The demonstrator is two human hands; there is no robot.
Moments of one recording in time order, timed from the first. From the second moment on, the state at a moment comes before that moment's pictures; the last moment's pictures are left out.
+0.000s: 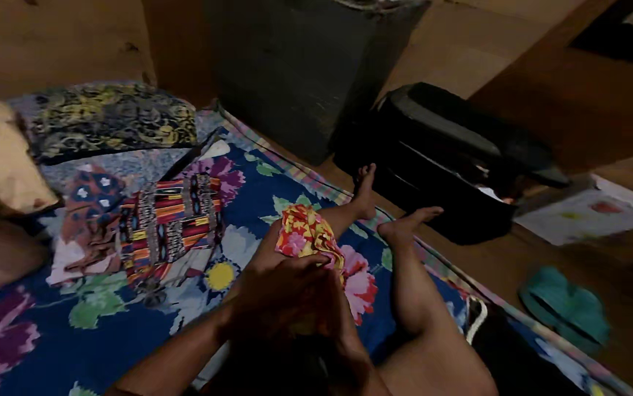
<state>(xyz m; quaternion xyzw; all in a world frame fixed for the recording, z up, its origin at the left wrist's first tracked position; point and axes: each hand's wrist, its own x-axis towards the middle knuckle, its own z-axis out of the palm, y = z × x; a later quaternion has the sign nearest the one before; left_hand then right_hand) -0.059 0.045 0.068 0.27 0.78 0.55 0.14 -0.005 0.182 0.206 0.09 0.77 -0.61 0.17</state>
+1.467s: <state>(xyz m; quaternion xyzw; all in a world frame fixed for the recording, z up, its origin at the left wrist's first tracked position) -0.081 0.055 0.076 0.05 0.57 0.81 0.10 -0.016 0.187 0.050 0.01 0.74 -0.67 -0.10</state>
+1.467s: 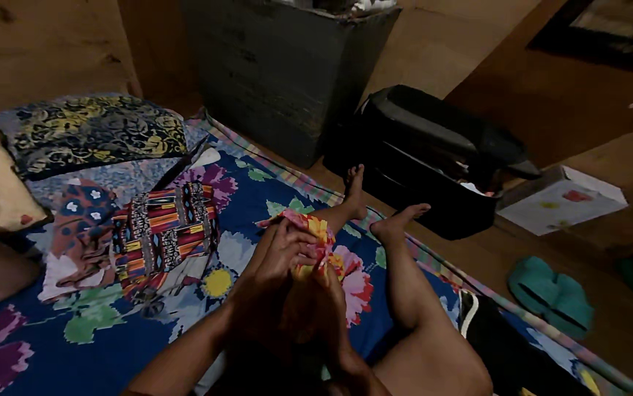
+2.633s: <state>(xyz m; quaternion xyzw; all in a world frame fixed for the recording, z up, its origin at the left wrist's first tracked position) -0.199 -0.064 0.279 0.29 0.72 0.56 -0.29 -0.171 0.311 0.254 -0.17 0.71 -0.57 -0.37</state>
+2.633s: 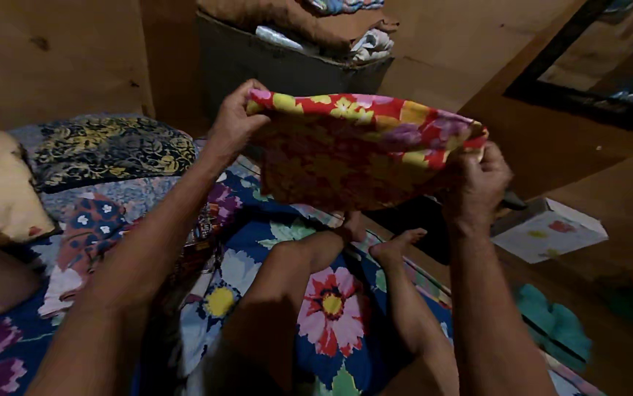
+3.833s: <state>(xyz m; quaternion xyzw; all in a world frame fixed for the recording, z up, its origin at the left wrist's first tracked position) 0.079 -0.057 0.105 0.30 0.78 0.53 -0.14 -0.017 0.342 0.104 -0.22 0.68 -0.69 -0.15</state>
